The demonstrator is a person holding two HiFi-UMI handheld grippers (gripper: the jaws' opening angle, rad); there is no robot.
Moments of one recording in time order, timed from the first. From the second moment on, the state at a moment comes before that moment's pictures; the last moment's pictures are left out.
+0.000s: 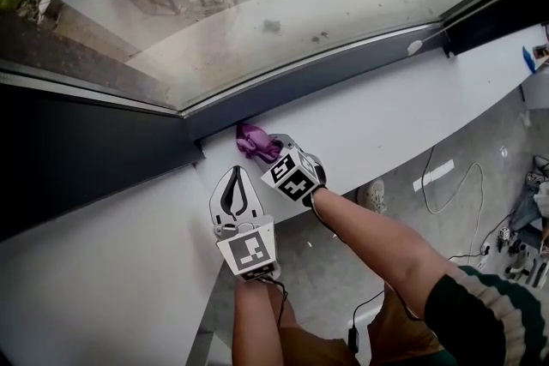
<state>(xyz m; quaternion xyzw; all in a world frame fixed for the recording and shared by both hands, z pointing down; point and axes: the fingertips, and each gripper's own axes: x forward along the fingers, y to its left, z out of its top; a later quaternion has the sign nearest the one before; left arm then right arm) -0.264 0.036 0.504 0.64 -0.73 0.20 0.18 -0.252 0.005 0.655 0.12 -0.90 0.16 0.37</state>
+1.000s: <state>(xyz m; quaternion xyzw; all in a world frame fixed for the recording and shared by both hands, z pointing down) -0.154 -0.036 0.524 0.69 -0.67 0.21 0.19 -0.117 -0.080 0.662 0.20 -0.88 0.18 0.38</state>
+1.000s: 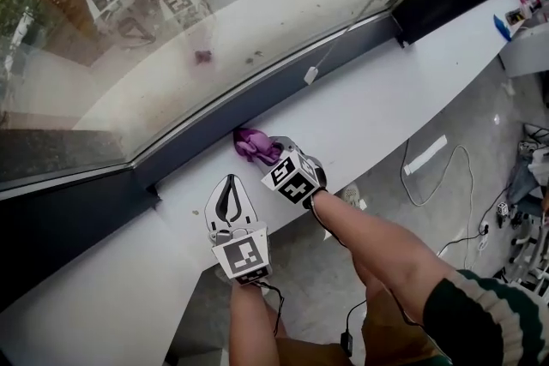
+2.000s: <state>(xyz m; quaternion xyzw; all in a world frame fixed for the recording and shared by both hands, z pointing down) 0.025 -0.129 0.548 0.74 -0.61 0.21 0.20 0.070 -0.188 0.665 0.27 -0.87 0.18 0.37</state>
